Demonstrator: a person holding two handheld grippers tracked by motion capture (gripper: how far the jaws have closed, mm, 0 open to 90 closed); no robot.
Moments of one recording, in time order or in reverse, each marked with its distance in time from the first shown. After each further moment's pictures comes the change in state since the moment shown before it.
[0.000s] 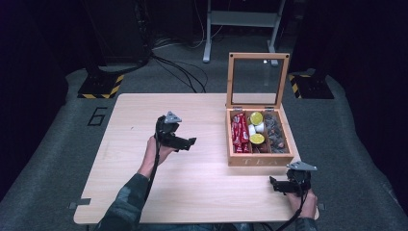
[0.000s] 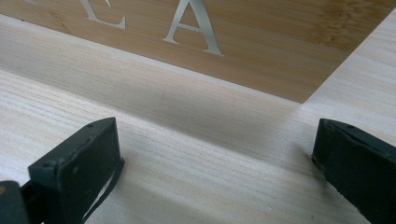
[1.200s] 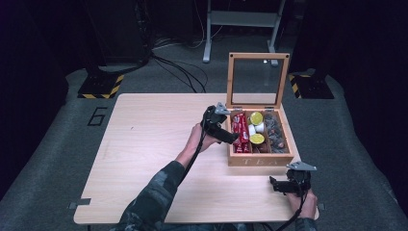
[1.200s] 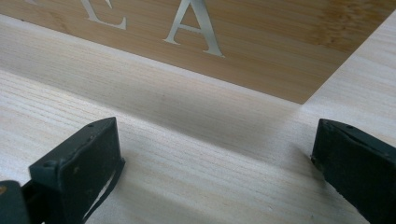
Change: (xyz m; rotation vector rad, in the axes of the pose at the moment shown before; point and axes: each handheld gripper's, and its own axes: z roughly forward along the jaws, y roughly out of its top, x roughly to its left) left arm -0.080 0.081 0.083 -0.016 -0.177 0.165; right arm 0.000 0.000 0.000 -0.008 -0.003 -0.010
